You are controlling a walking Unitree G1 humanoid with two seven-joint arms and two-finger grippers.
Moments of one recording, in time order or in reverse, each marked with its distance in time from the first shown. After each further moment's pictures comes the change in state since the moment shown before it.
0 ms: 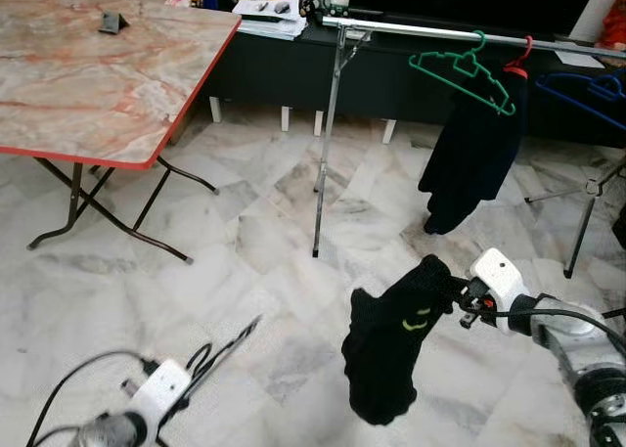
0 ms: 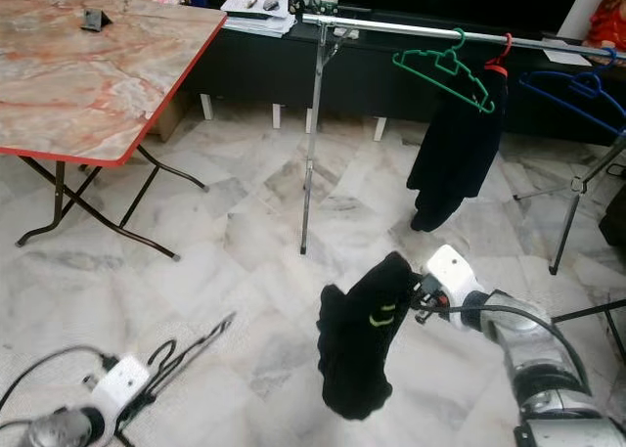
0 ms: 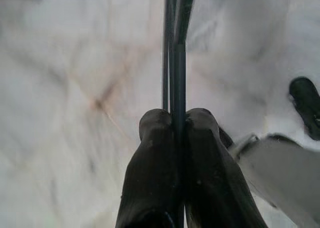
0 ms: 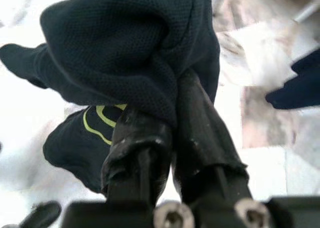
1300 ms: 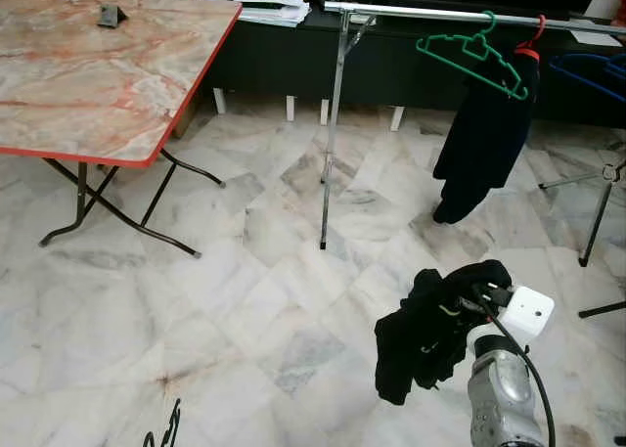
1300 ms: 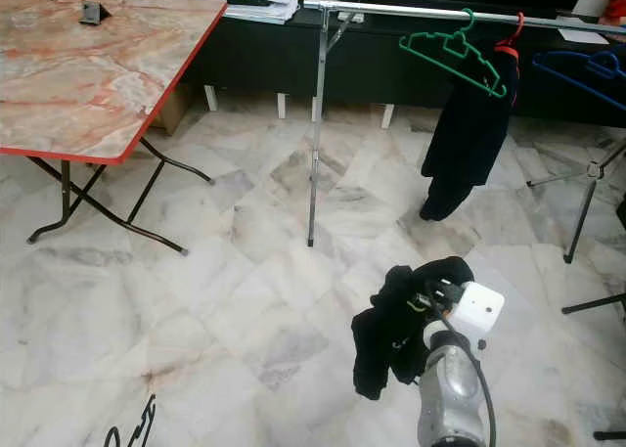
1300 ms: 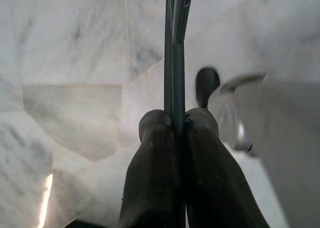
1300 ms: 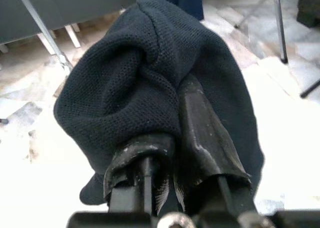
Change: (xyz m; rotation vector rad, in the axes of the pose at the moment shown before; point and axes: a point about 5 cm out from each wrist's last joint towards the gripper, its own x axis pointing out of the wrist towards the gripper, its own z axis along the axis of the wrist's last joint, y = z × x) left arm -0.012 -0.061 -0.076 -0.583 0.209 0.280; right arm 0.014 0.065 -0.020 0.640 -0.333 -0.806
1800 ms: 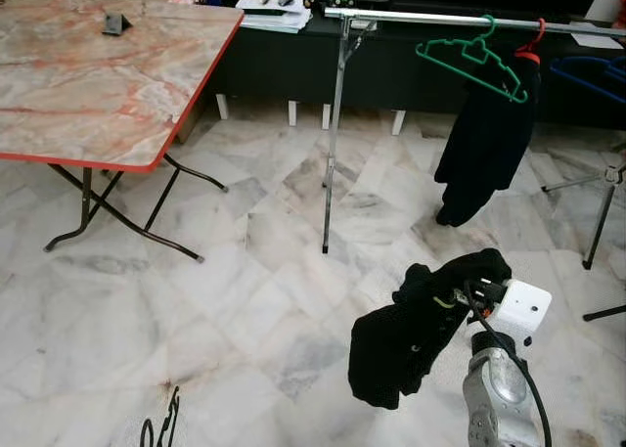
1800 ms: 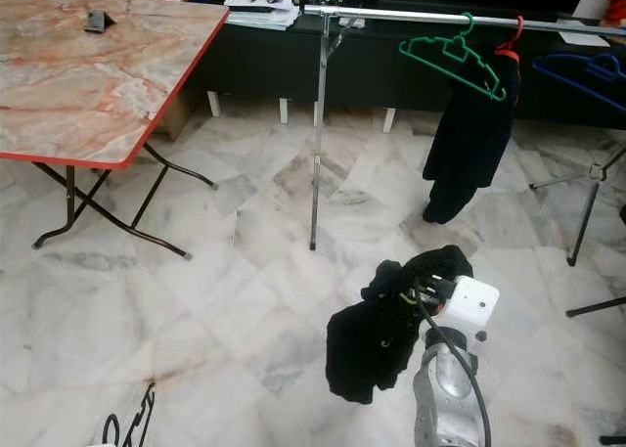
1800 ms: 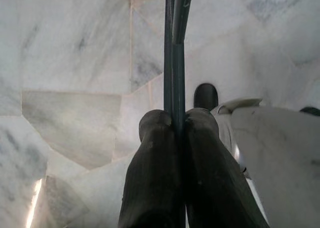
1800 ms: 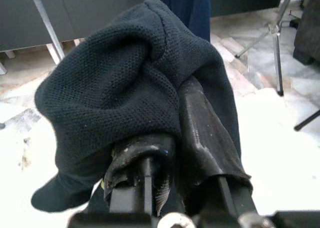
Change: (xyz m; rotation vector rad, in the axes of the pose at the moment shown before) left arm 0.003 0.001 0.007 -0.045 -0.004 0.008; right arm -0.007 0.004 0.008 -0.117 -0.056 0.028
